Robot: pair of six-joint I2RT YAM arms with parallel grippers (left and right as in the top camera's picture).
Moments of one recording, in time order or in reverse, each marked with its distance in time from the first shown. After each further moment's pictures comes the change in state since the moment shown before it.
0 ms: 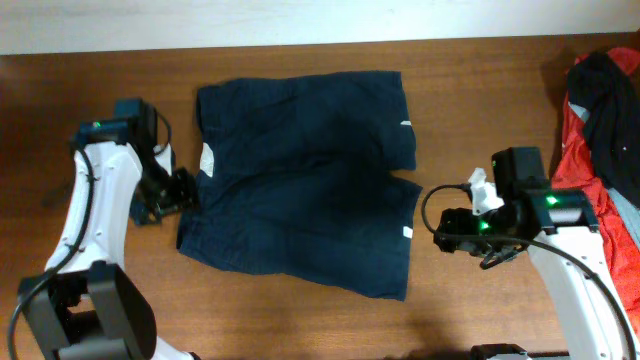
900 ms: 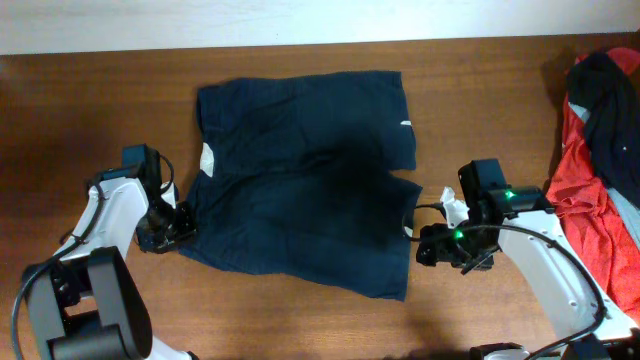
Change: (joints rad) left arm 0.067 0.000 -0.323 0.328 -0.003 0.009; right arm 0.064 0.132 -0.146 0.126 -0.019 -0.027
